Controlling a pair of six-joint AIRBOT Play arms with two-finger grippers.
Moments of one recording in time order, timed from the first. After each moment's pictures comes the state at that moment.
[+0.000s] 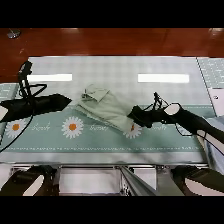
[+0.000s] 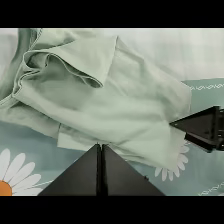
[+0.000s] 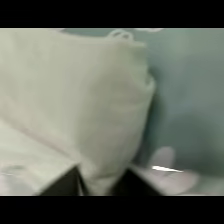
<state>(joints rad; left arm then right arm) -0.14 -0.74 0.72 0.95 -0.92 -1.48 0.33 -1.32 0.63 -0.62 0.66 1.64</state>
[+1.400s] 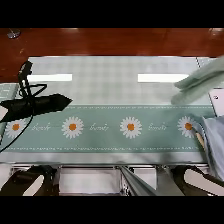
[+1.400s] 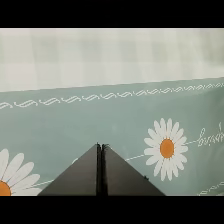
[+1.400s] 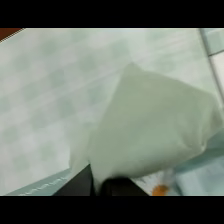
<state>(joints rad) -0.14 -0.74 0.72 0.95 -0.91 -1.48 -0.41 -1.25 1.95 -1.39 1.69 1.77</state>
